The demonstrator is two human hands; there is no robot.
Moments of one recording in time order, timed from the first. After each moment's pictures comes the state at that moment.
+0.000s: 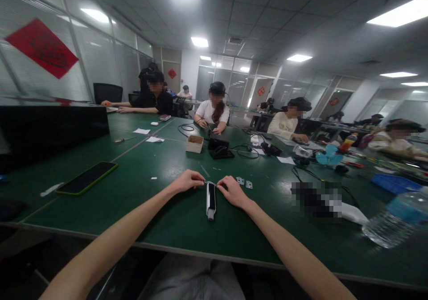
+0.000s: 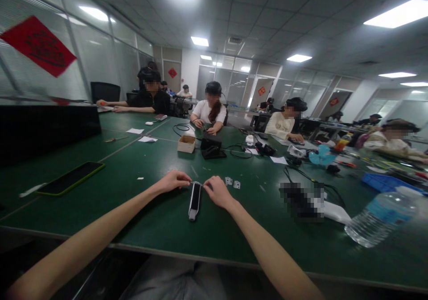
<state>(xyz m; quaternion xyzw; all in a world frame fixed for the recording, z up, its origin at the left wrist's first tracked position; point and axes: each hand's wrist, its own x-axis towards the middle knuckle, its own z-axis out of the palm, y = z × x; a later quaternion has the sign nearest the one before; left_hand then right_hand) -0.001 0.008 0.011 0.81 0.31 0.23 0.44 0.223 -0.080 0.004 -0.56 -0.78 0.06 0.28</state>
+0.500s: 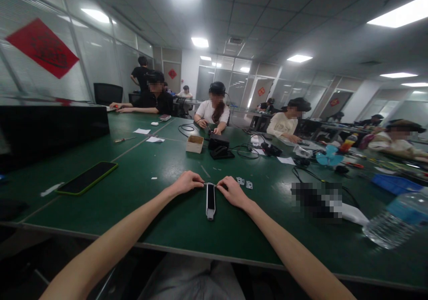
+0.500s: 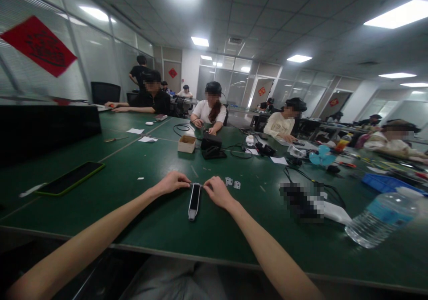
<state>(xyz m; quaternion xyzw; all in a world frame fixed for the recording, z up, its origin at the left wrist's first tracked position) -0.004 0.005 0.014 0.87 0.35 0.21 0.29 0.223 -0.081 0.003 -0.55 -0.78 0.07 0.28</state>
